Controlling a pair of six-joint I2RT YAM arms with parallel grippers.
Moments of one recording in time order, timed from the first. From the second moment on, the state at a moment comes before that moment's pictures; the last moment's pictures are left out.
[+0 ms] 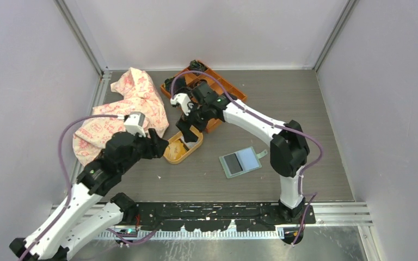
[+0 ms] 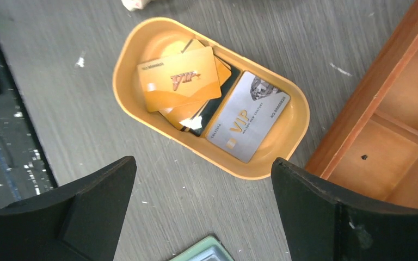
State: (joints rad) left arm -0.63 0.66 0.73 -0.52 -0.16 -0.49; right arm 0.75 1.89 1.66 -0.67 -0.46 -0.29
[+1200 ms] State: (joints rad) left arm -0.52 0.36 0.78 -0.78 -0.31 -0.28; right arm 0.97 2.31 1.93 -0.77 -0.09 -0.21
